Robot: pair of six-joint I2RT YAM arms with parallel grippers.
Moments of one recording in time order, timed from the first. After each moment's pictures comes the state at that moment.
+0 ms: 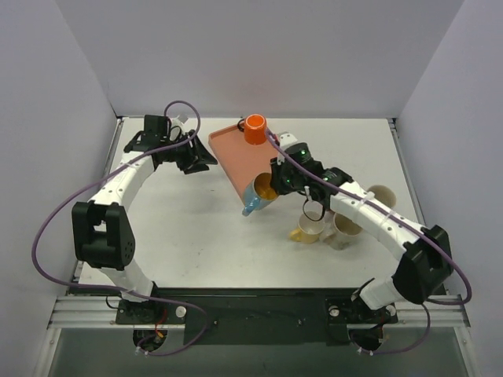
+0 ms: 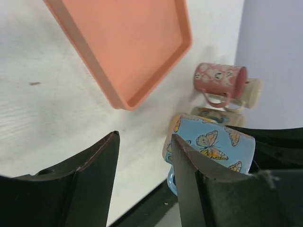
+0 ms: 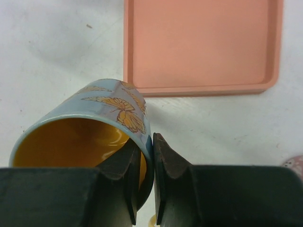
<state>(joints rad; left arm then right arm) -0.13 1.69 1.40 -0.52 0.66 -0.64 0.63 1.41 1.16 -0.38 0.02 0.20</state>
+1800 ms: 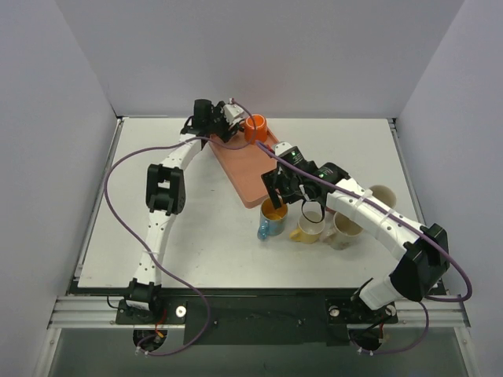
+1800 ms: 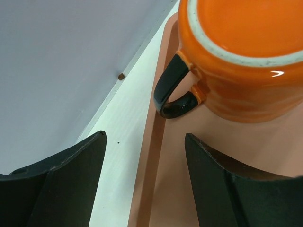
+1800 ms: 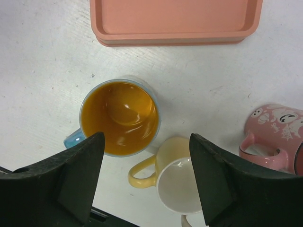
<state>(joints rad) -0.24 2.74 2.47 -0.16 0.47 0.59 0.71 1.48 1.30 -0.74 0.16 0.15</state>
